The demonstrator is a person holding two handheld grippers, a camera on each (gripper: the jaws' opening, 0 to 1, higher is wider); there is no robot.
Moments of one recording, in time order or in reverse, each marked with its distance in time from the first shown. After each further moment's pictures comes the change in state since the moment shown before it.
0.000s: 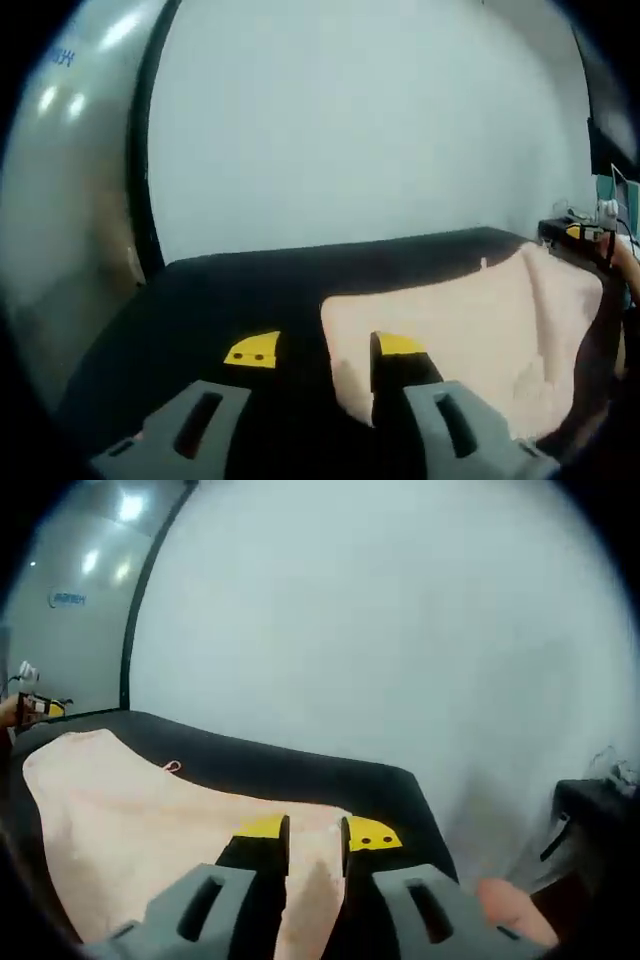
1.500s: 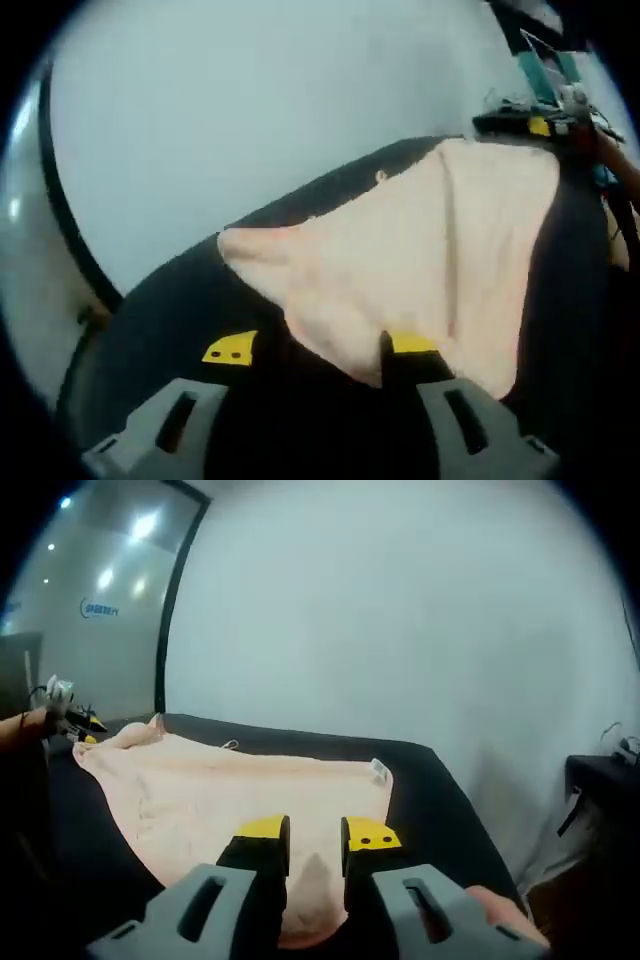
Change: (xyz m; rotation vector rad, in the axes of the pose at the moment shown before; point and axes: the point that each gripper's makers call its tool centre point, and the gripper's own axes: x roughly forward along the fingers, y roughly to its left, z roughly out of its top) left arm 0.007 -0.152 -0.043 0.193 0.086 -0.162; right arm -0.084 0.052 -0.040 0.031 -0.067 0.138
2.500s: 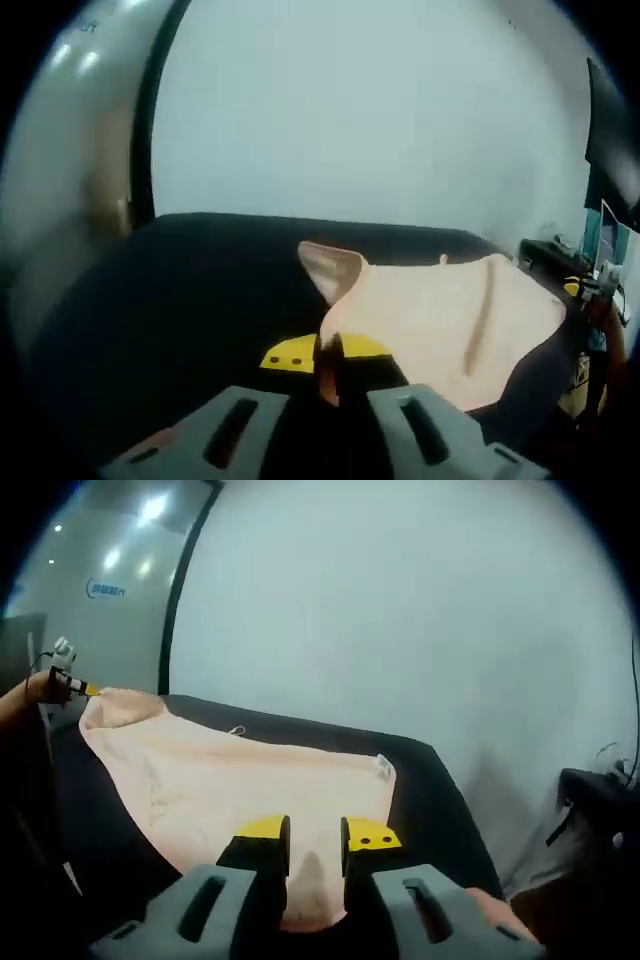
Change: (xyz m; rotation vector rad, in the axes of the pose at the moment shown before) left arm -0.071 0.099 -0.014 -0.456 0.003 0.134; right arm -0.017 0.019 0.014 -0.097 0.038 0.027
